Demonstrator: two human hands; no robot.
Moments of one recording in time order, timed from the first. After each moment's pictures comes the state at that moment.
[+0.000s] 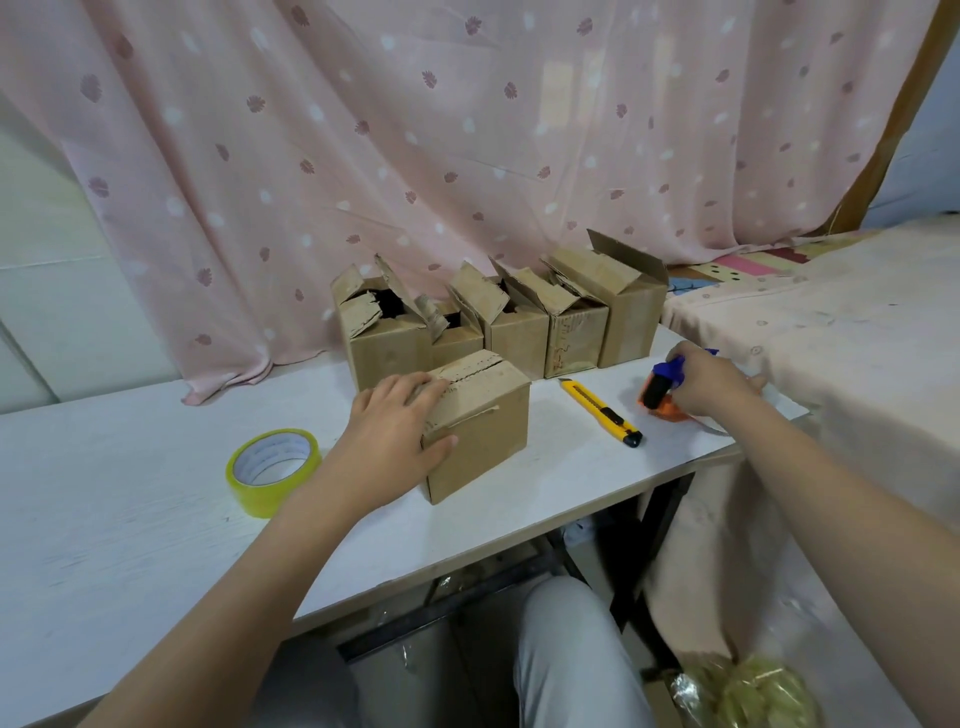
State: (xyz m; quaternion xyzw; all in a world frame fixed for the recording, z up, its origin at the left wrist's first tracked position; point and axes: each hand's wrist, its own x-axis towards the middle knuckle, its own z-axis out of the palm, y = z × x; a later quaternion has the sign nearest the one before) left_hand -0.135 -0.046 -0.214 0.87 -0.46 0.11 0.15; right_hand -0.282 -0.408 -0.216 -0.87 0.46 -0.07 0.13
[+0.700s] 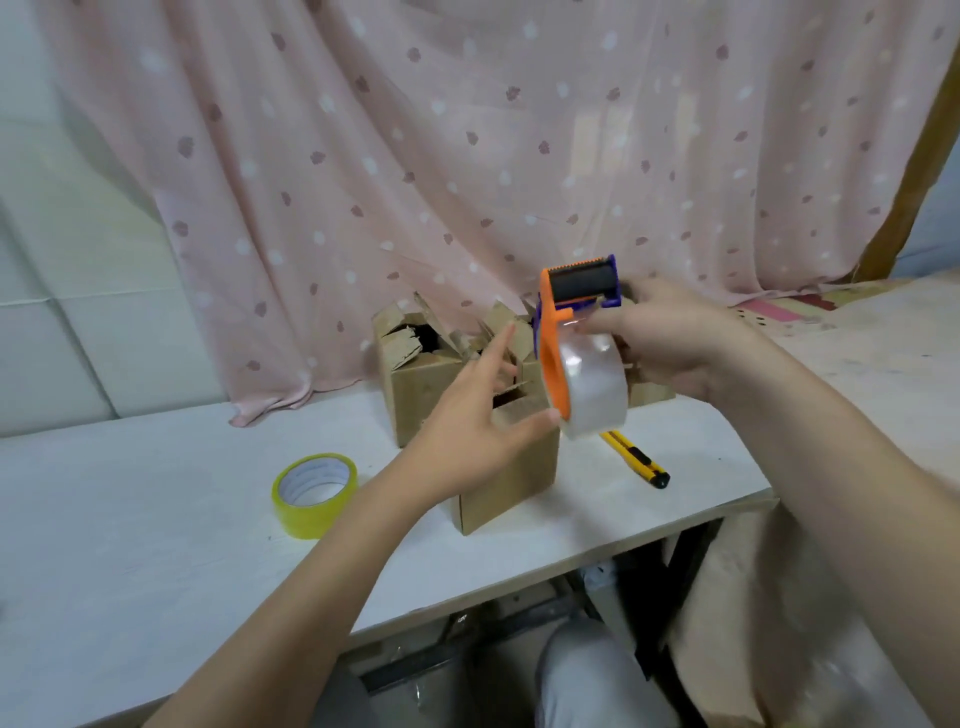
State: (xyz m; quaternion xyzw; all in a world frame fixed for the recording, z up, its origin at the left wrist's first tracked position) left_hand -0.186 -0.059 -0.144 0.75 -0.47 -0.03 0.47; right_hand -0.283 -0.228 -0.058 -0.79 0.19 -0.17 0.56
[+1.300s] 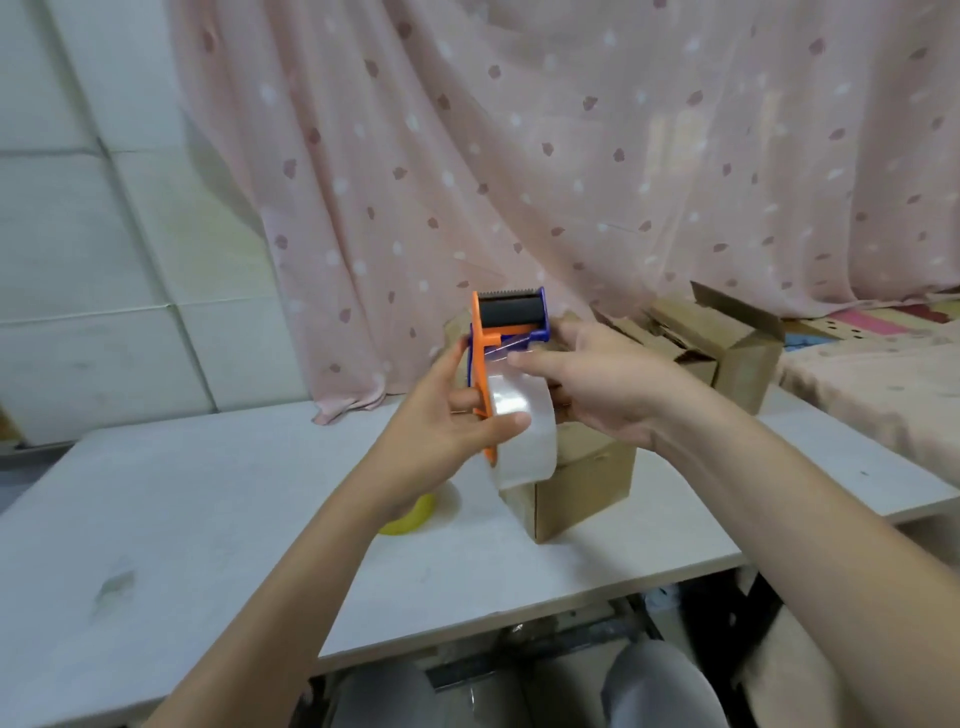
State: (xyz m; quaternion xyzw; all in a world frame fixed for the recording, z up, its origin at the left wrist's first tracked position) left_hand -0.170 0.025 -0.123 0.67 -0.39 -0.11 0.62; right_hand -0.237 -0.132 -0.077 -0.77 0.05 -0.09 0.63
